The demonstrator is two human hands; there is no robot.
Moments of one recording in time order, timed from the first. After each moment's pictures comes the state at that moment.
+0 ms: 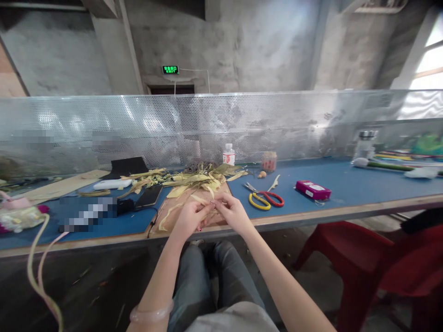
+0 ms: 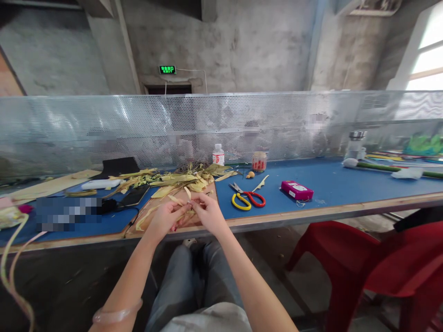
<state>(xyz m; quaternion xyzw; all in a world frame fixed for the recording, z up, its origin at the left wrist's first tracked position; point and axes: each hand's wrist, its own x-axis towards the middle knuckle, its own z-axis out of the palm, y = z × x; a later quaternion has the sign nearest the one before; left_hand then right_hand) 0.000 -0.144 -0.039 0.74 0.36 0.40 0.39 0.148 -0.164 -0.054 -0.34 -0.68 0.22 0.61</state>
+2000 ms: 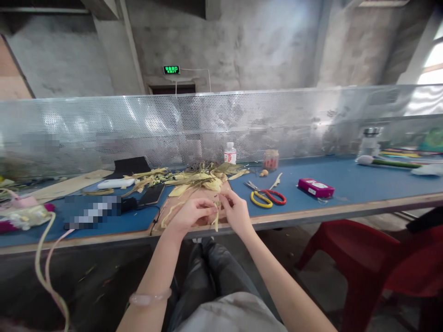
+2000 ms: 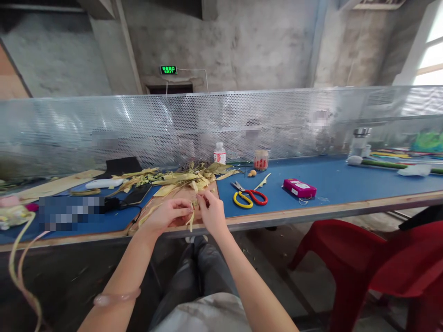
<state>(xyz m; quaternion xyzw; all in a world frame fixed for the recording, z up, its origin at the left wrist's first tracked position) -0.007 -0.134 -0.035 0.68 0.32 0.35 0.56 0.145 -0.167 -0.060 -0.42 -0.62 0.10 0.65</state>
